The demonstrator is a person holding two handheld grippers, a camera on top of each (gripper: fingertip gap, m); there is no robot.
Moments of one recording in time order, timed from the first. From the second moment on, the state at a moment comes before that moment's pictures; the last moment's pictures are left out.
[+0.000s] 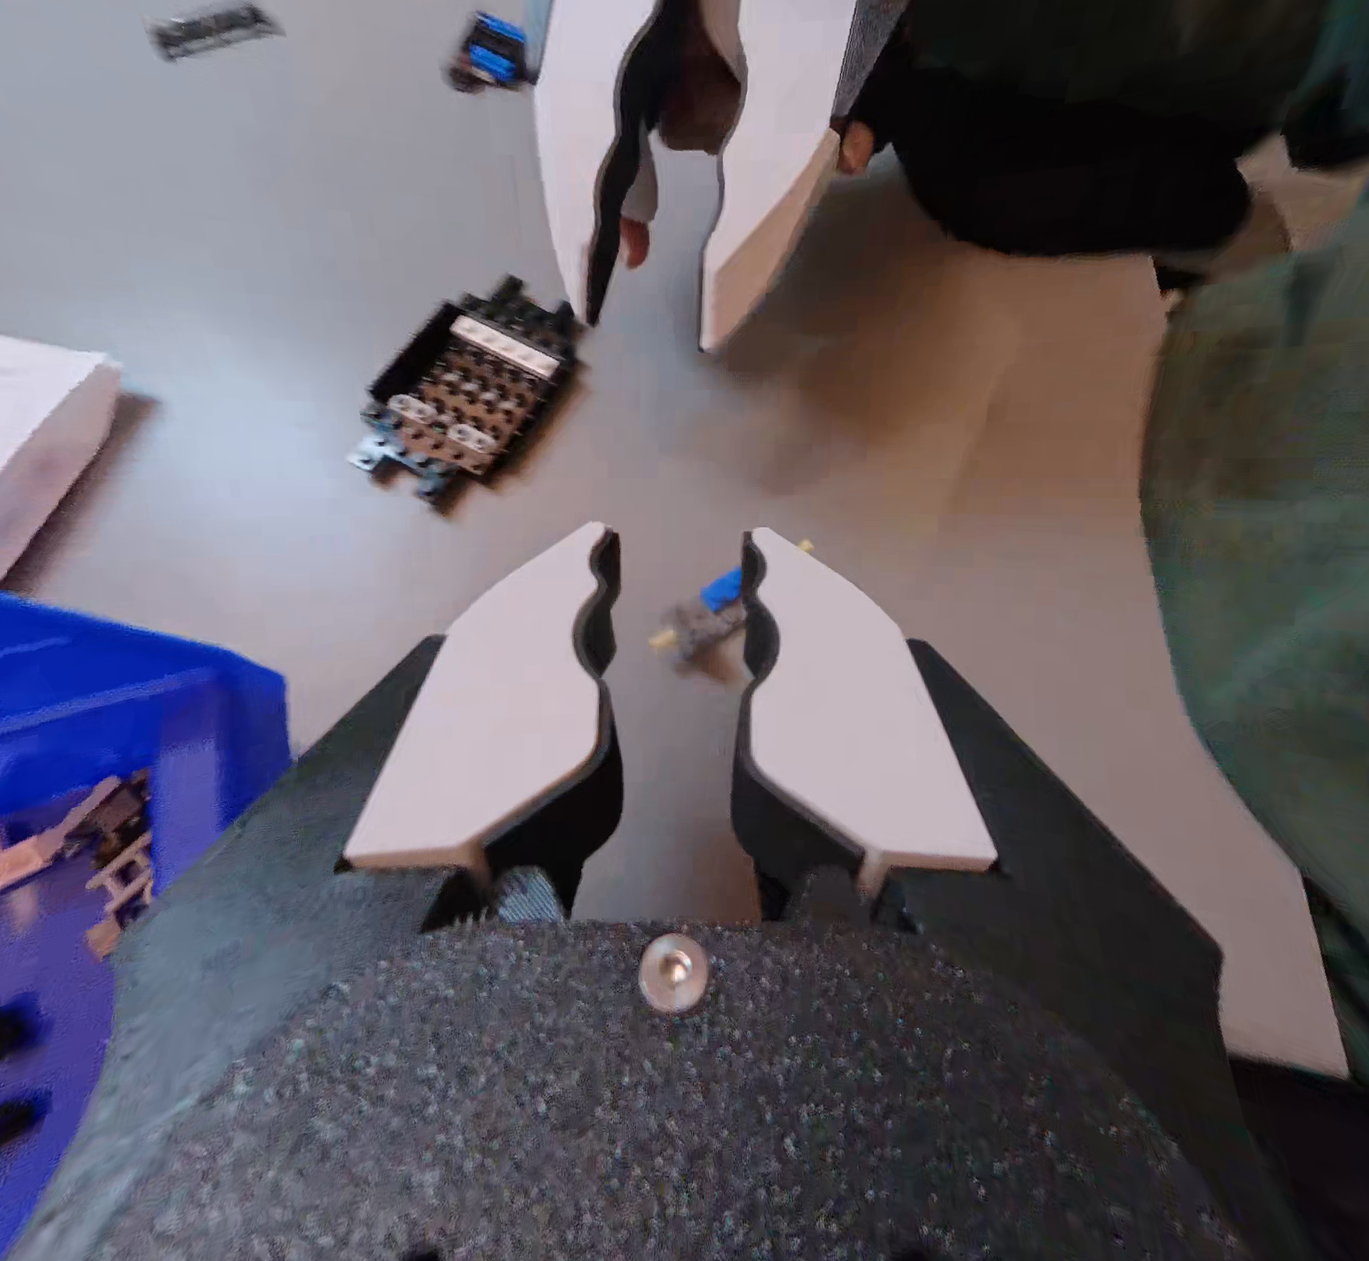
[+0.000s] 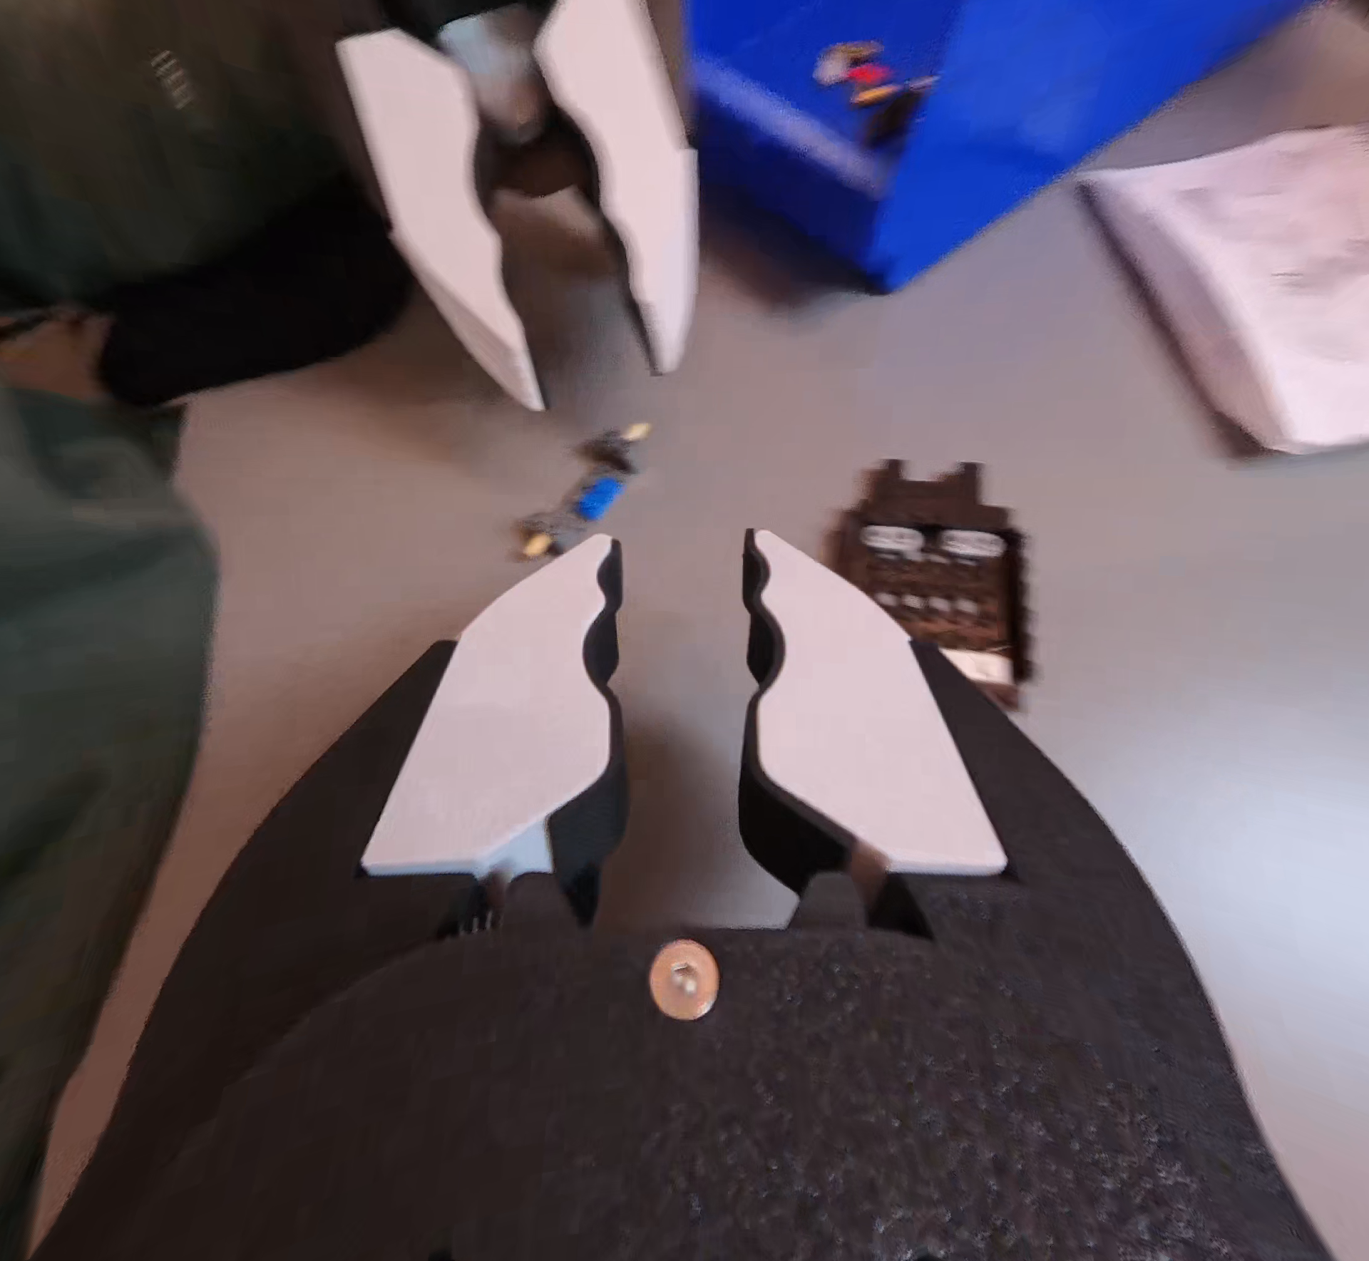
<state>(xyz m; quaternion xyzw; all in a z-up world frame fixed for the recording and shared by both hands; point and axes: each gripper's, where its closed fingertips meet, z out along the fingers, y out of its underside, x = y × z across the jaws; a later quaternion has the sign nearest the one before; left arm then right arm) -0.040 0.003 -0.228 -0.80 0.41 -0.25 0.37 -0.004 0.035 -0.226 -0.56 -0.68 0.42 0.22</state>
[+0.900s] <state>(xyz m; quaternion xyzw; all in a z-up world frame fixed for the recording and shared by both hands) -0.025 0.023 -0.189 -0.73 0.34 -0.32 0.50 -0.029 0.035 -0.198 -0.48 -0.70 0.30 0.44</state>
